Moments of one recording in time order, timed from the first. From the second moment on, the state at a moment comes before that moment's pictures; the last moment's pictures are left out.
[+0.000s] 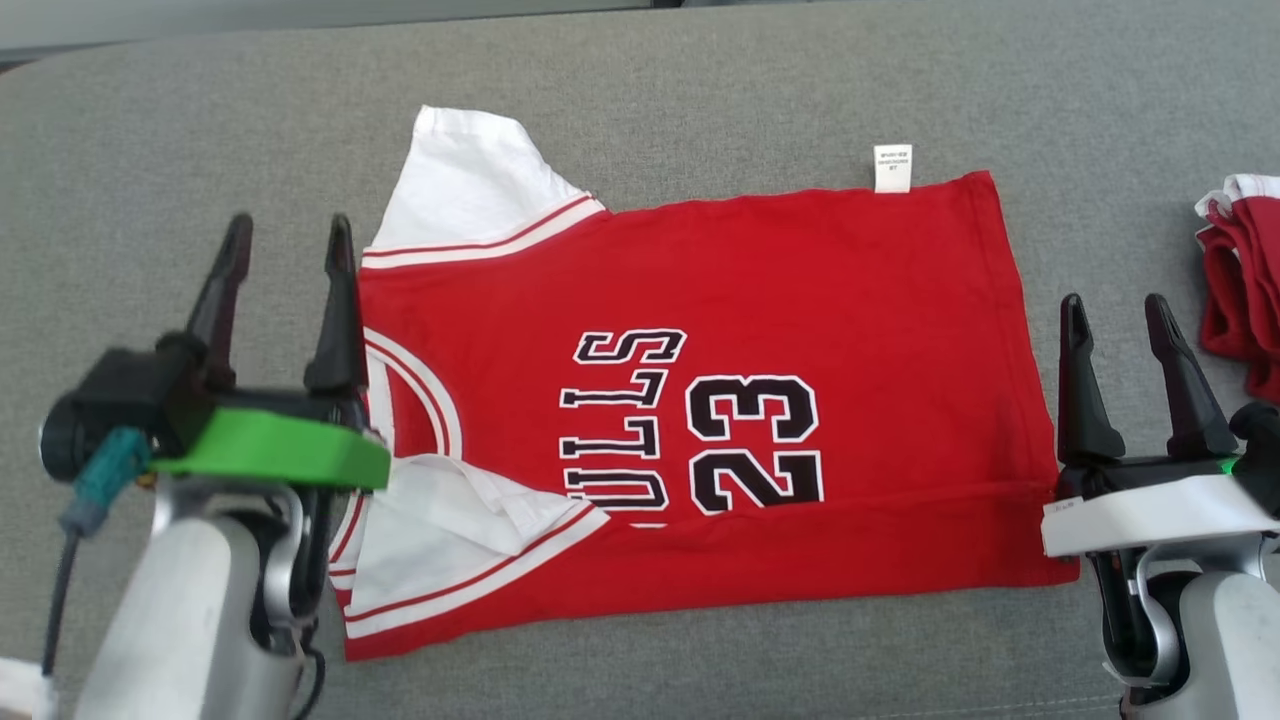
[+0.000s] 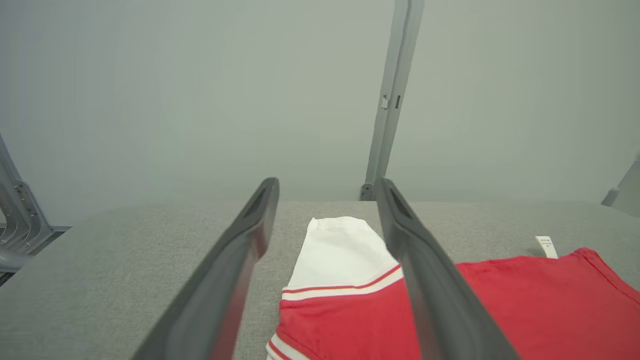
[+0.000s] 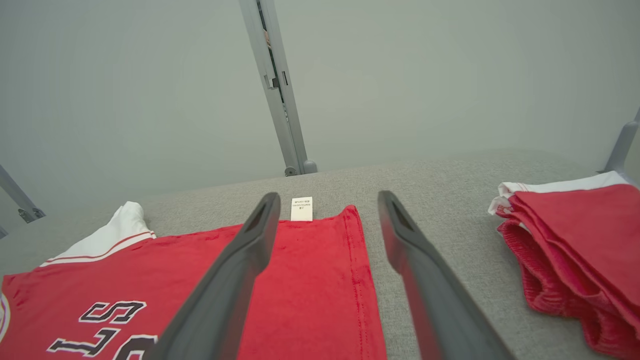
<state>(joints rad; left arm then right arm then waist) -0.32 0.23 -0.21 -0.03 -0.38 0.07 -0.10 -0.11 -0.09 -0.08 -0.06 0.26 0.13 -0.17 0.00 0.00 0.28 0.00</state>
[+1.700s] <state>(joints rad) -1.16 0.17 -0.45 1.04 -0.59 -0.13 -0.02 -0.76 -0.29 0.16 0.58 0.41 0.13 -0.17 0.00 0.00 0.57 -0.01</state>
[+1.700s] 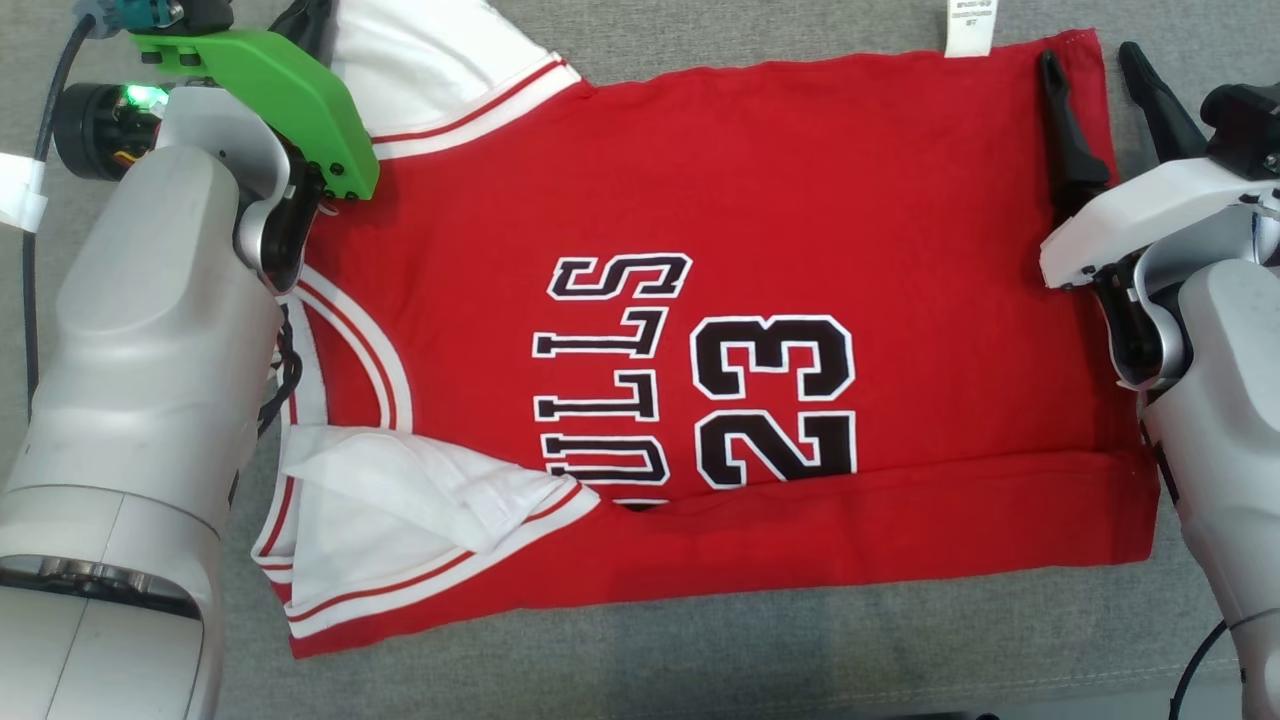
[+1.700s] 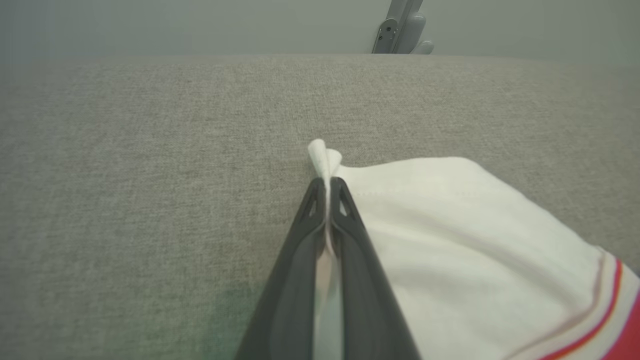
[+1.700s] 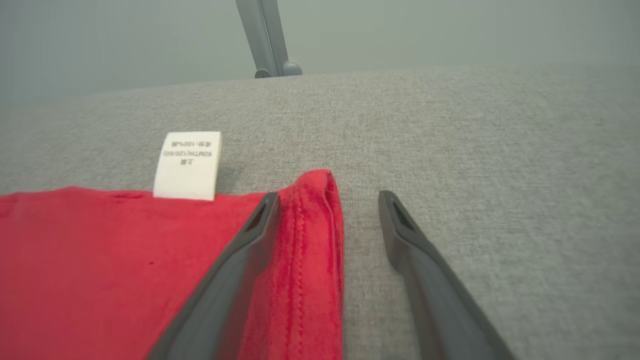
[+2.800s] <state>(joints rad) -0.75 0.38 -0.52 0.29 -0.61 0.01 -0.26 -0.55 -0.42 0.19 0.30 0.59 0.13 -0.23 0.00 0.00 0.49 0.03</state>
